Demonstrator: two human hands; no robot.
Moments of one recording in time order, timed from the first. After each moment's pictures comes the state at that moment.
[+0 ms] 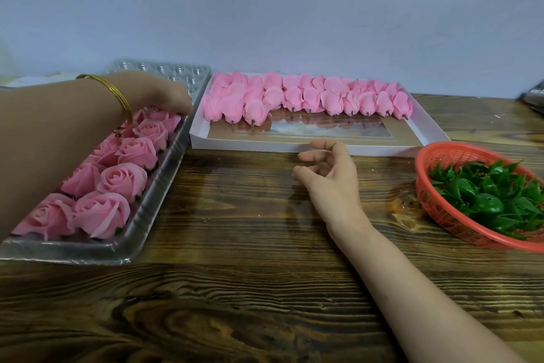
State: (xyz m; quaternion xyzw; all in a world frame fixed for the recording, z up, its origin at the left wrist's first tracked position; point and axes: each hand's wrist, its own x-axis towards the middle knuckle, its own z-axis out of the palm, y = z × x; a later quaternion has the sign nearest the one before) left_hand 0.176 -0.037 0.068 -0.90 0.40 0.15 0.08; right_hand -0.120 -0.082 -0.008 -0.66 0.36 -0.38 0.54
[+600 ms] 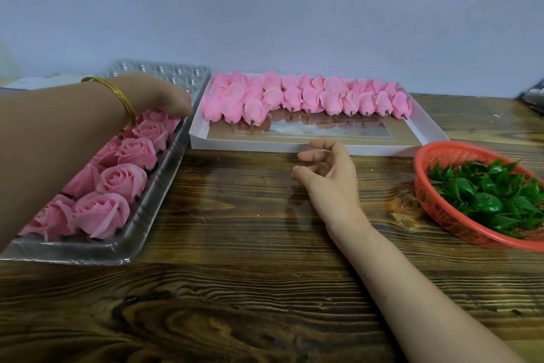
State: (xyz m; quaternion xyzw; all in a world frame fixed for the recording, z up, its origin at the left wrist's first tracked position) left_hand 0.173 -0.037 0.066 -0.89 0.40 0.16 0.14; right_hand -0.119 -0.082 -0.008 -0.66 0.36 -0.38 0.54
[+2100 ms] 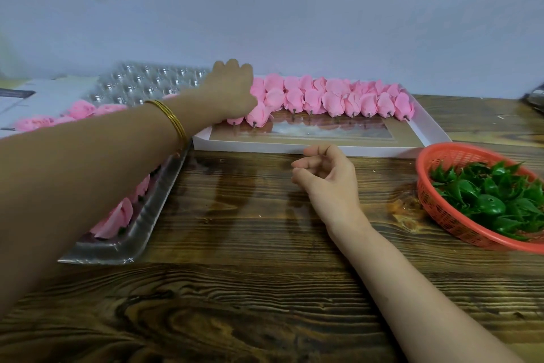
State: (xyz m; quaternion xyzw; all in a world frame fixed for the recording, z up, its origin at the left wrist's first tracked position) left_hand 0.100 -0.075 0.071 -0.86 0.50 -0.04 -0.10; right_hand -0.121 -0.080 -0.007 -0.66 0.36 -0.37 0.55
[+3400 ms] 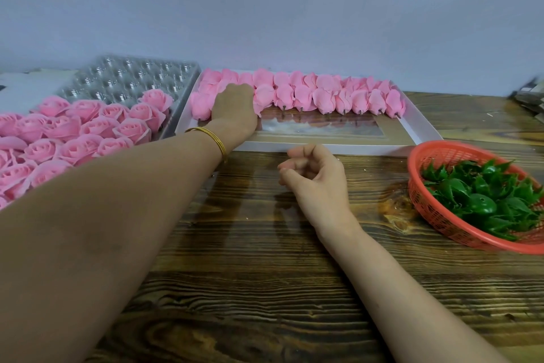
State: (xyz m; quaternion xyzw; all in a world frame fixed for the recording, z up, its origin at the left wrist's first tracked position) left_hand 0.080 -0.109 0.016 -0.87 0.44 -0.05 -0.20; right_hand -0.119 -0.080 -0.007 -0.67 0.35 -0.37 0.54
